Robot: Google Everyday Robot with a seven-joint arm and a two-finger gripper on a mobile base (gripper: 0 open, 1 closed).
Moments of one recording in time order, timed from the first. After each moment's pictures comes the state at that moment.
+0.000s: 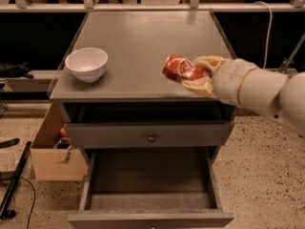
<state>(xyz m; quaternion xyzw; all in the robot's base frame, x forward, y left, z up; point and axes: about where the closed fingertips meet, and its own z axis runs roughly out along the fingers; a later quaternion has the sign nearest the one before) 0.562 -0.113 0.916 -0.48 0.63 -0.02 0.61</state>
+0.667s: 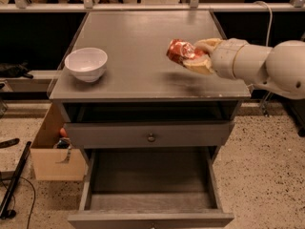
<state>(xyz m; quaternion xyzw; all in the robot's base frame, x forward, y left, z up) 0.657 -0.132 0.912 -0.47 0.65 0.00 0.60</state>
